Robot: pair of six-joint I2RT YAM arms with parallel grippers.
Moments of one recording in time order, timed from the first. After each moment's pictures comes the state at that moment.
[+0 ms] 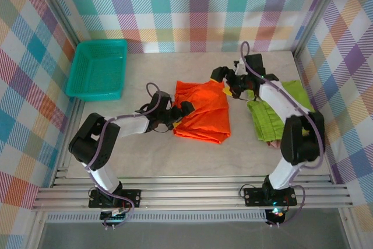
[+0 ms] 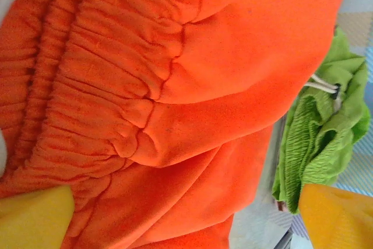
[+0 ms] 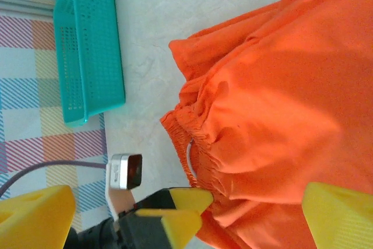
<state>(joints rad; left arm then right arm) -0.53 1.72 0.86 0.15 0.39 -1.06 0.23 1.74 1.37 -0.43 -0.65 0.74</state>
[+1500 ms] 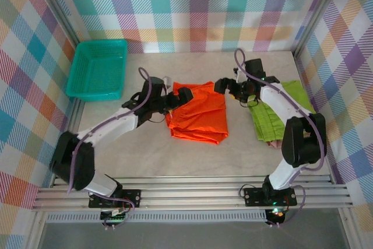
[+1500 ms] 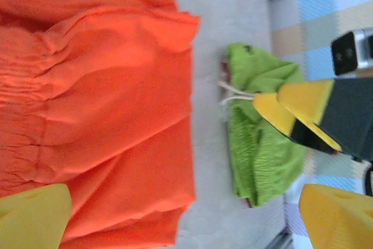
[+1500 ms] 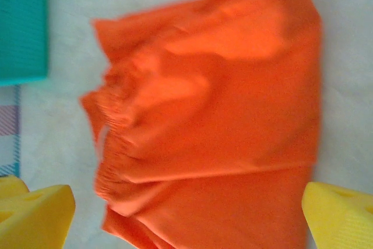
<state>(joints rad) -0.53 1.52 1.03 -0.13 0.31 -0.89 0.21 1.69 1.28 -0.58 -0.49 0.42</state>
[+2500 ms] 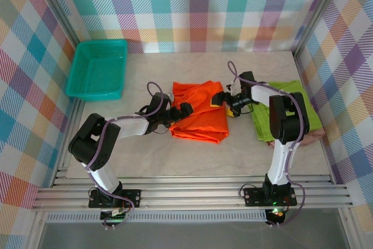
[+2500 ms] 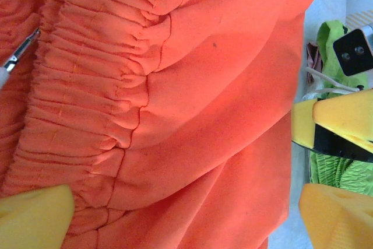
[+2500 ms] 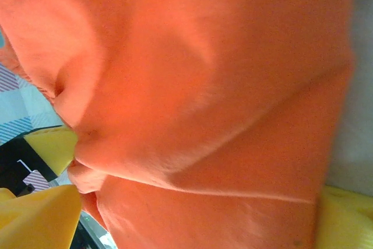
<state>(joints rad) -0.53 1.72 0.83 0.19 0.29 -0.92 0.19 2.00 1.29 -0.56 -0.75 0.35</state>
